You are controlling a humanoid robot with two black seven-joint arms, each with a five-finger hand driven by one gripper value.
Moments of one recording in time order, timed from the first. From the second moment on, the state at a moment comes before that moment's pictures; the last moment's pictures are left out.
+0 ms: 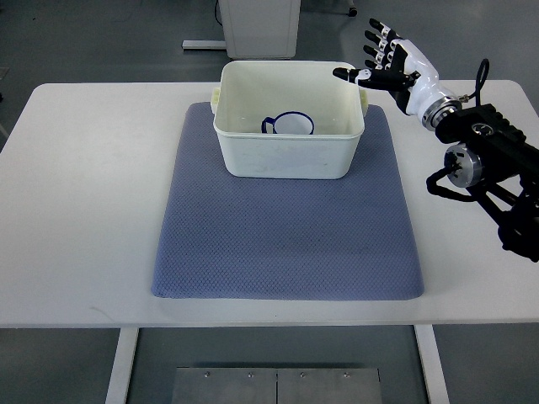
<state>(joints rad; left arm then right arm) -0.06 0.00 -0.10 -0.21 0.08 0.09 -0.05 0.91 -0.29 0.68 0.97 -0.47 -0.12 0.12</state>
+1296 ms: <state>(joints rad) -0.06 0.00 -0.10 -0.21 0.08 0.09 -0.05 0.62 -0.36 0.94 0.87 -0.11 0.07 0.18</state>
